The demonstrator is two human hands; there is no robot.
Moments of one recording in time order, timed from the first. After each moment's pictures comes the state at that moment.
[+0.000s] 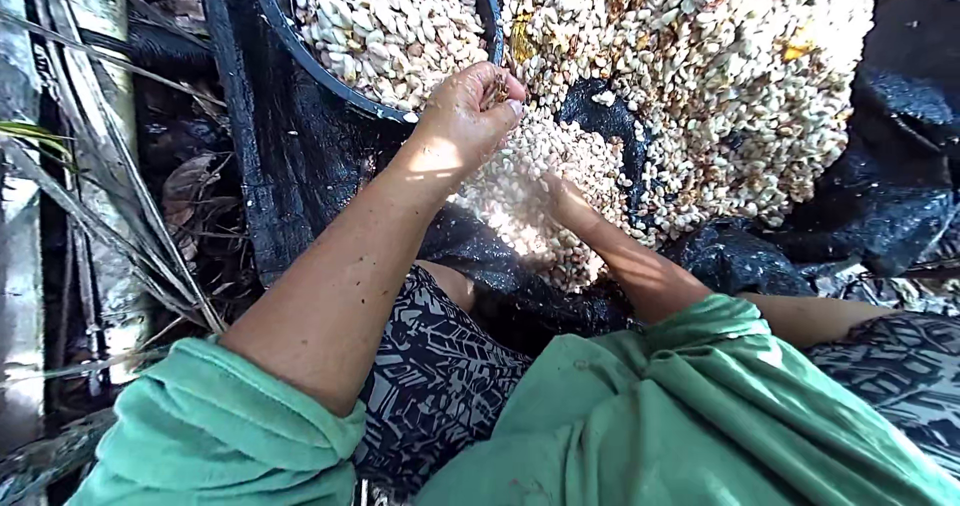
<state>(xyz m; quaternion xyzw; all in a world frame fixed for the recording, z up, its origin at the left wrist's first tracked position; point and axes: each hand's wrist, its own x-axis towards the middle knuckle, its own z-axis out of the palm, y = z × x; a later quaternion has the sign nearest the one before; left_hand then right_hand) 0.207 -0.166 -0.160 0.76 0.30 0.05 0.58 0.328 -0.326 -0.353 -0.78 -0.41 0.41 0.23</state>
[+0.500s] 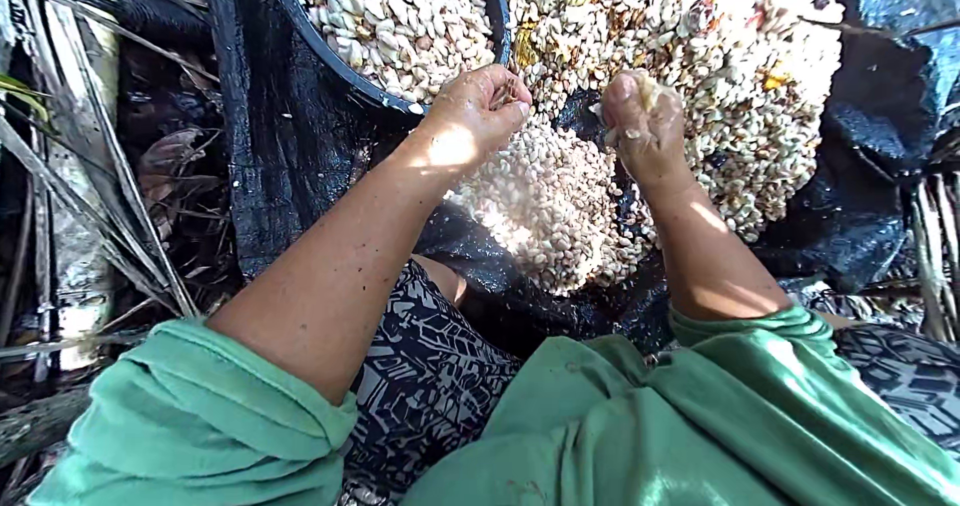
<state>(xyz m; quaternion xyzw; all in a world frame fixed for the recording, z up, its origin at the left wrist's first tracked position) 0.200 -0.161 -0.160 0.78 0.28 0.03 0.56 0.379 -0.315 -0.217 -0.63 -0.55 0.09 0.54</state>
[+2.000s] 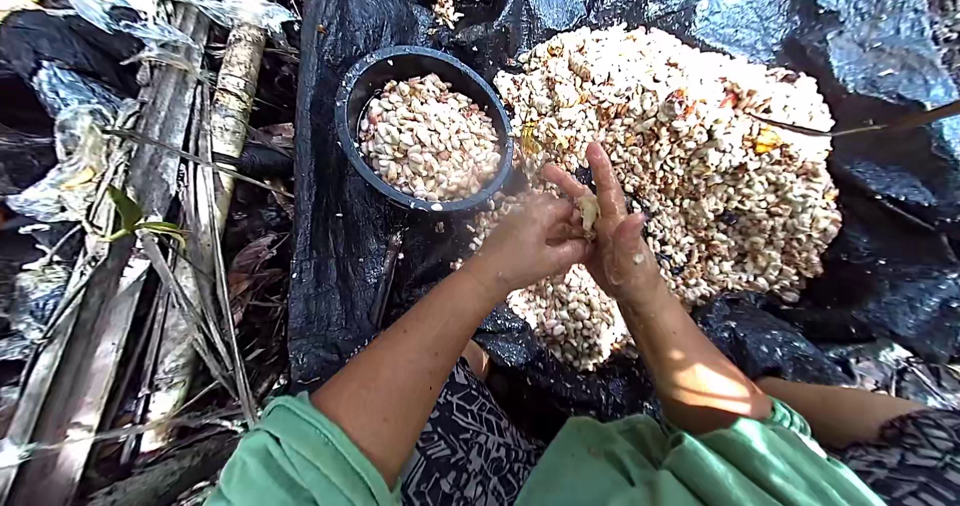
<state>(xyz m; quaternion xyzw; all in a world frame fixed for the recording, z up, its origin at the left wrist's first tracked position) 0.226 -0.200 -0.157 0.86 0.11 0.06 0.49 0.337 -0.325 -0.196 -0.43 -0.43 0.38 0.69</state>
